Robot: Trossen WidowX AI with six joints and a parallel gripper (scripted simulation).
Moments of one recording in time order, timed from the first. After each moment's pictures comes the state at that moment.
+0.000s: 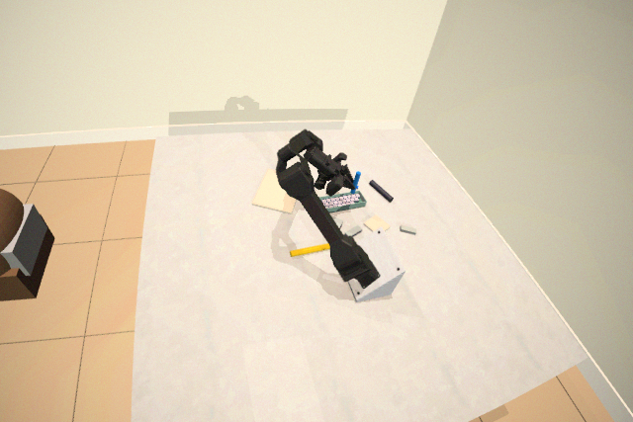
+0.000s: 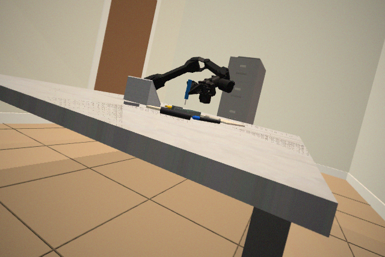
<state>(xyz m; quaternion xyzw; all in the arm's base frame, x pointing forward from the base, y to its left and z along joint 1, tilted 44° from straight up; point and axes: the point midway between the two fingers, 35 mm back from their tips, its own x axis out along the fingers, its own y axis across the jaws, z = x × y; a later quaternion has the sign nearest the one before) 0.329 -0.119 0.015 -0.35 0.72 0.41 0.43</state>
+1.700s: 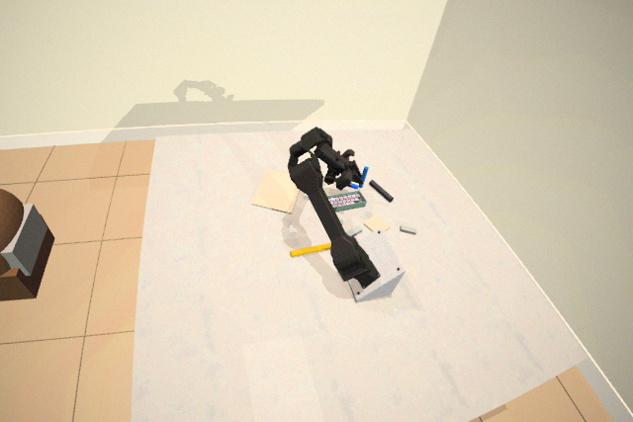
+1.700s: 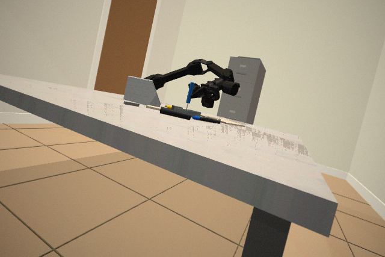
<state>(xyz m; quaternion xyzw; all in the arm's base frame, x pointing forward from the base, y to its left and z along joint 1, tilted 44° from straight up) 0.368 -0.150 -0.030 -0.36 0.72 0.41 0.43</state>
